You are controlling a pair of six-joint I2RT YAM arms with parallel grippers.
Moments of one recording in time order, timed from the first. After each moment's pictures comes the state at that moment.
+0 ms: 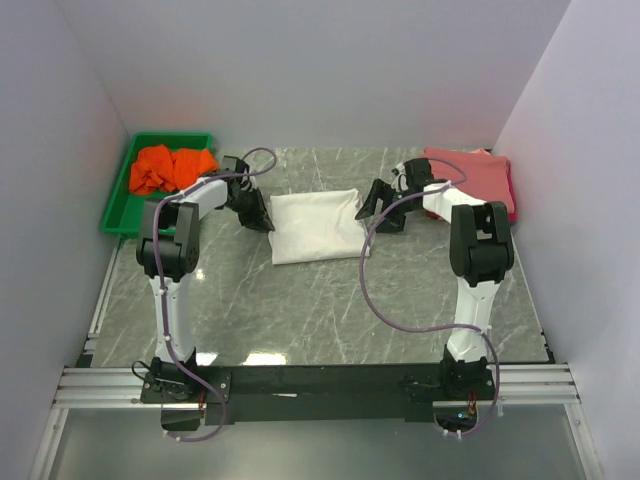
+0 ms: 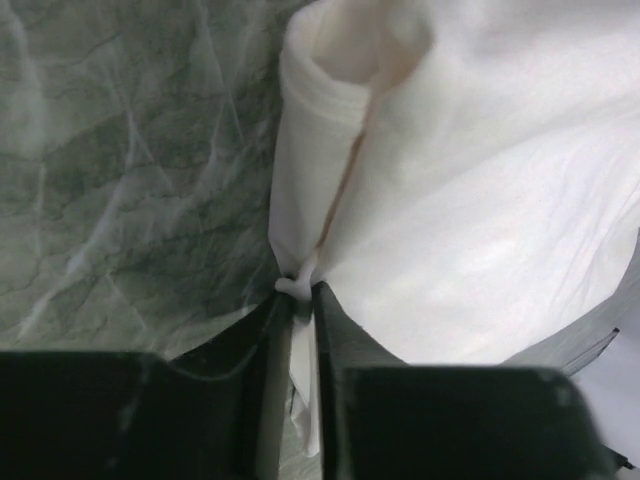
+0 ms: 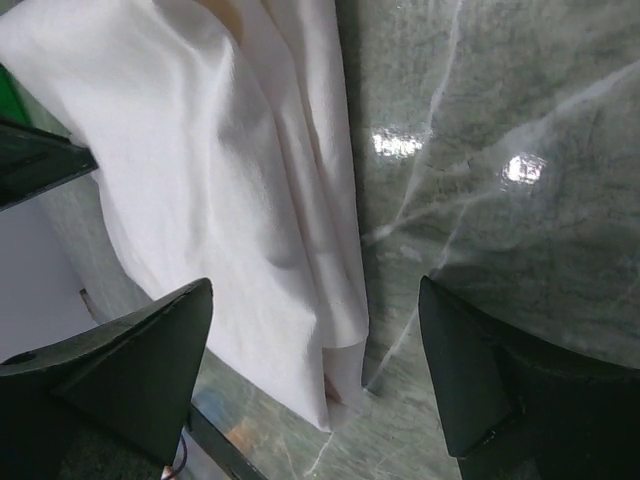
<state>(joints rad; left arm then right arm) -0.18 2.17 1.59 -0.59 0.43 -0.47 0.12 2.08 1.45 -0.43 -0.58 0.46</state>
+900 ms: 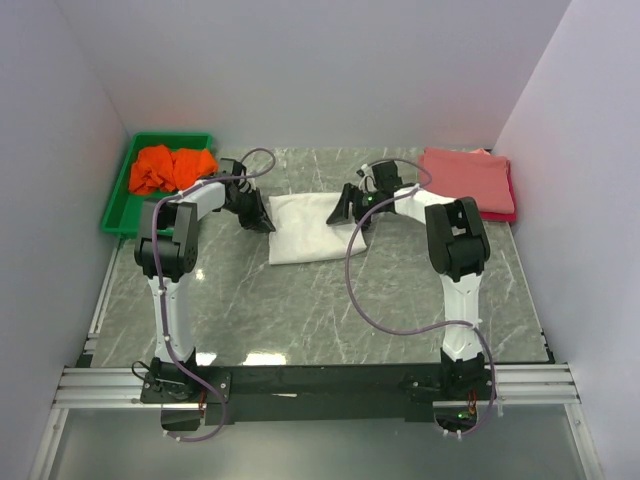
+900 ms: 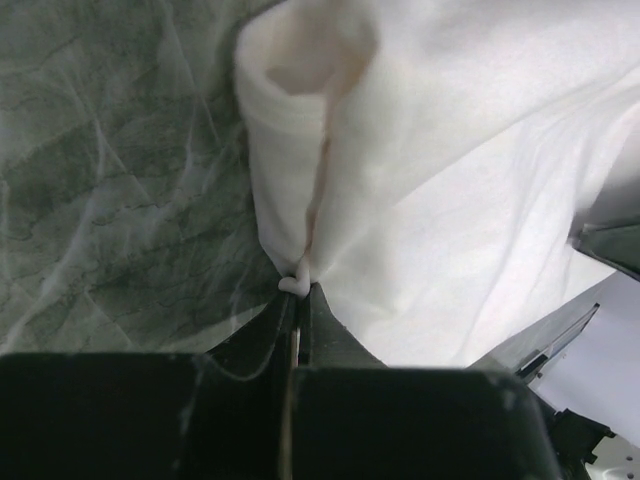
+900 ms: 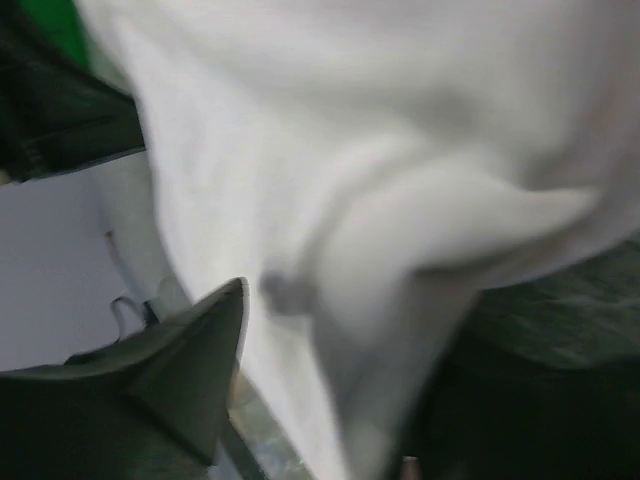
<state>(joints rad) -0.16 2.17 1.55 -0.53 0.51 -0.46 0.27 2.21 1.52 -0.26 -0.73 0.54</state>
